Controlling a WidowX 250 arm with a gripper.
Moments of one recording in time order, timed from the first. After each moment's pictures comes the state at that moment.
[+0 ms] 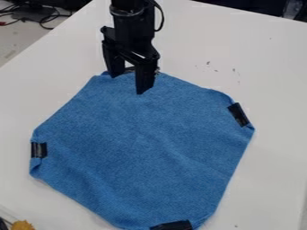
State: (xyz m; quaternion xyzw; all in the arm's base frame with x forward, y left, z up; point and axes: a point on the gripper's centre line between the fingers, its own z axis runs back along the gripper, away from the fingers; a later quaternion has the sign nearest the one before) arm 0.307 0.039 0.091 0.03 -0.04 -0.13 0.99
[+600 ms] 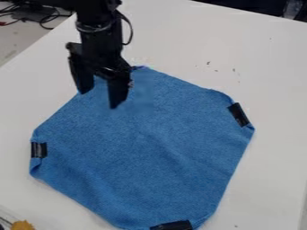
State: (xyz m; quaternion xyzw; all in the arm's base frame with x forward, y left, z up) arm 0.262 0.065 0.089 0.03 -0.04 -0.03 1.00
